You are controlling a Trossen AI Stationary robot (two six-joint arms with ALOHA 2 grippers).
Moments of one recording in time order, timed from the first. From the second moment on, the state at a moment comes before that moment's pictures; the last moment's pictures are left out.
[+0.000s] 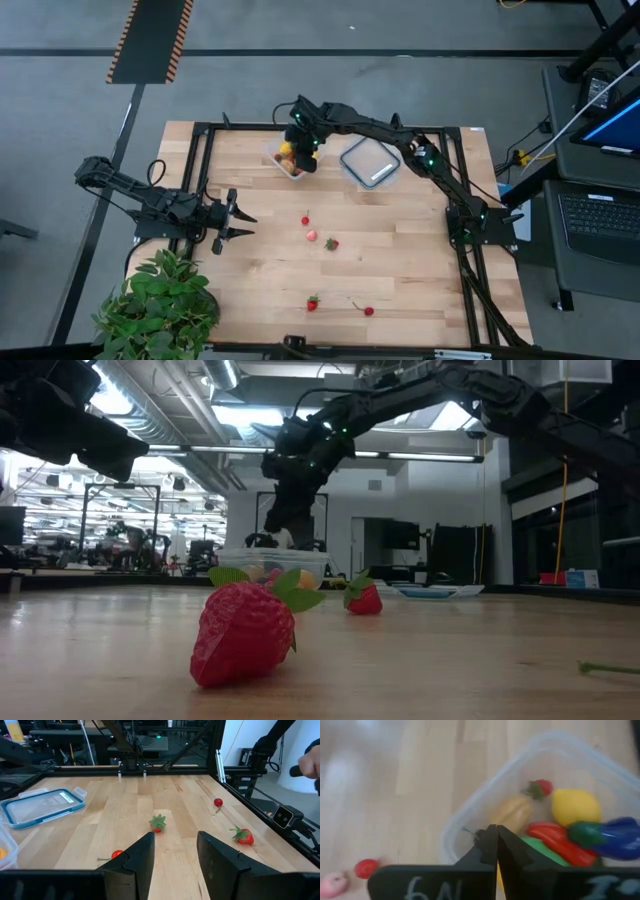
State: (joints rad) left arm -0.35 0.29 0.06 0.09 -0.23 -0.08; right arm -0.42 2.46 2.35 -0.90 -0.39 -0.29
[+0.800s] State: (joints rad) left arm -0.35 0.29 0.06 0.03 -0.21 -0.21; right arm -0.22 2.40 2.35 -0.91 -0.74 -0.11
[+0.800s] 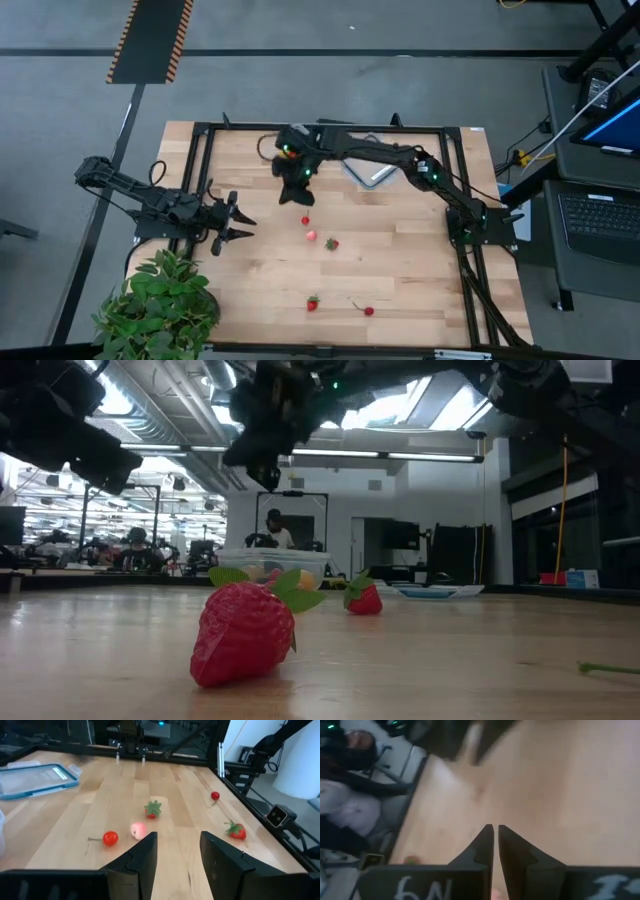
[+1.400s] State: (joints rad) left arm -0.40 0.29 0.06 0.04 -0.21 -0.25; right arm 0.00 2.34 2.33 -0.75 -0.41 -0.06
